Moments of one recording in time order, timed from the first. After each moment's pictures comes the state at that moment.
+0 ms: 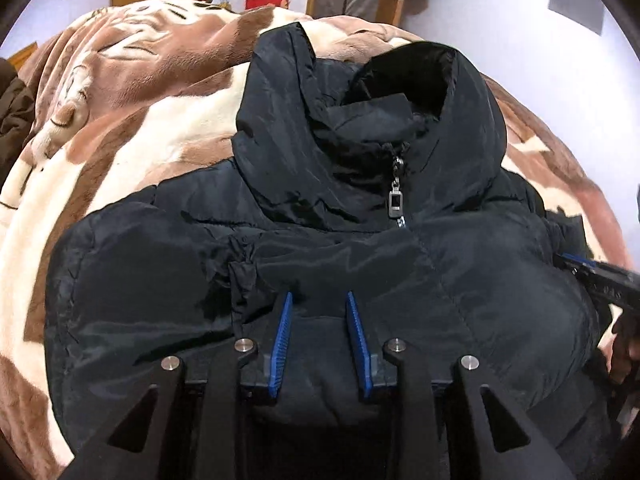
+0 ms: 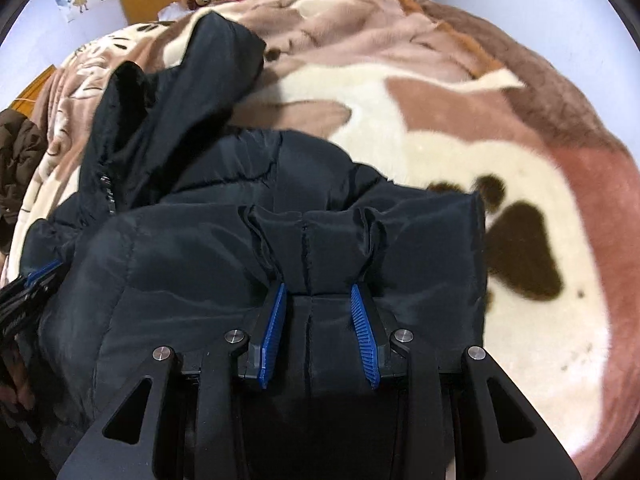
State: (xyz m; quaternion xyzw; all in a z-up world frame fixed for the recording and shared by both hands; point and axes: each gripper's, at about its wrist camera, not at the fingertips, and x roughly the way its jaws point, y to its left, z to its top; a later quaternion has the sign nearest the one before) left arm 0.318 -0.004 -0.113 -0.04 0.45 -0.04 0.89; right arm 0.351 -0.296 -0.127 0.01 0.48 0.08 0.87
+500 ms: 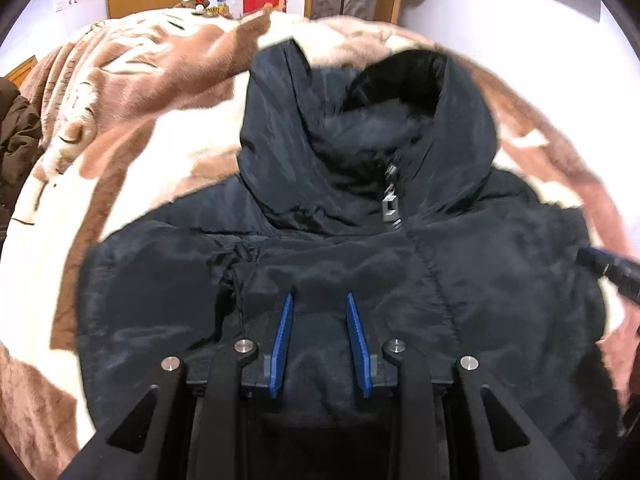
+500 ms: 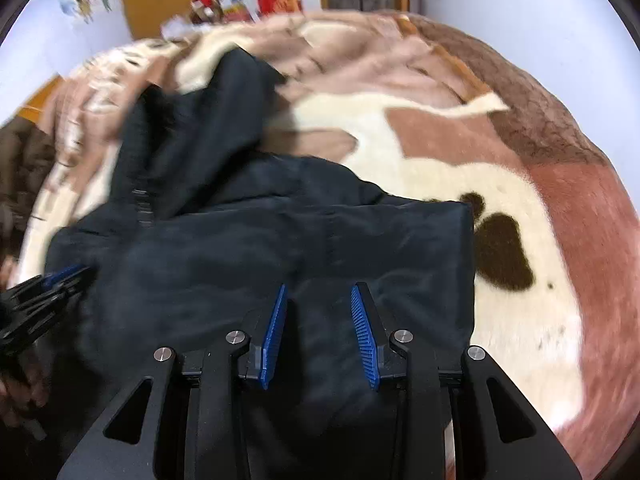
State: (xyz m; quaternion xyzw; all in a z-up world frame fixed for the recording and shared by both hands) left arm 0.305 -0.007 -0.074 -0.03 0.45 -0.04 0.89; right arm 0.299 -0.290 -0.070 0.03 0.44 0.09 0.89
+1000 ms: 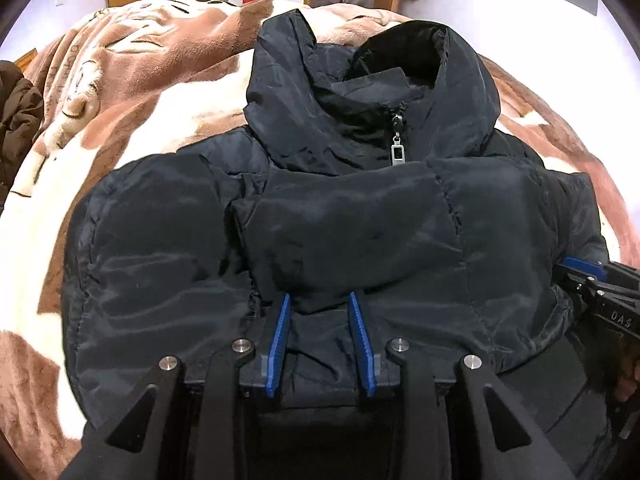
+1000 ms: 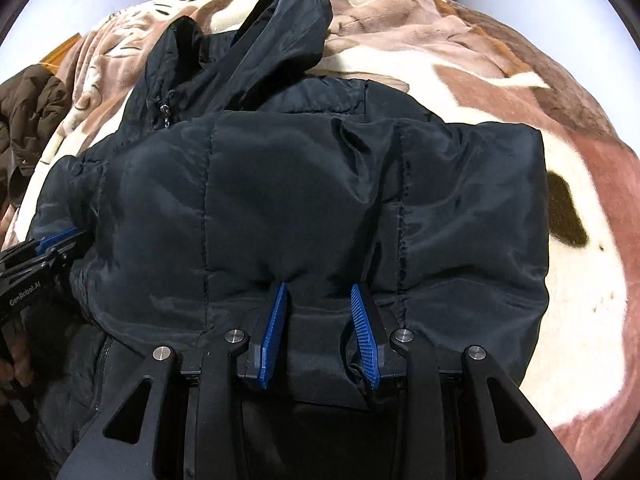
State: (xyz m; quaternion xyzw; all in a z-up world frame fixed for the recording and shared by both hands) left arm 0.288 -0.002 -0.110 -0.02 0.47 -0.03 0.88; right arm 0.297 -0.254 -0.116 -0.01 0.49 0.10 0.86
